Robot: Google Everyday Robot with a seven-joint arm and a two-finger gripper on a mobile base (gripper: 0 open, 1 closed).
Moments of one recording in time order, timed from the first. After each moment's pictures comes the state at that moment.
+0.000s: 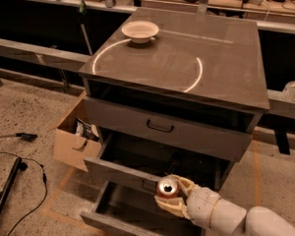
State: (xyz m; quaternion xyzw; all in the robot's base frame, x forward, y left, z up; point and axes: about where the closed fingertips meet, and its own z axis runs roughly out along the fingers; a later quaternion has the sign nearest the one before) arm 0.423 -0.068 0.624 -0.39 0.70 0.23 0.55
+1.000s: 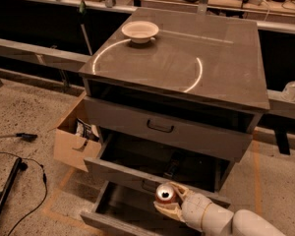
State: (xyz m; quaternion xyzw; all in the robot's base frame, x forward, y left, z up) arm 0.439 -0.068 0.551 -0.40 0.71 0.21 0.54
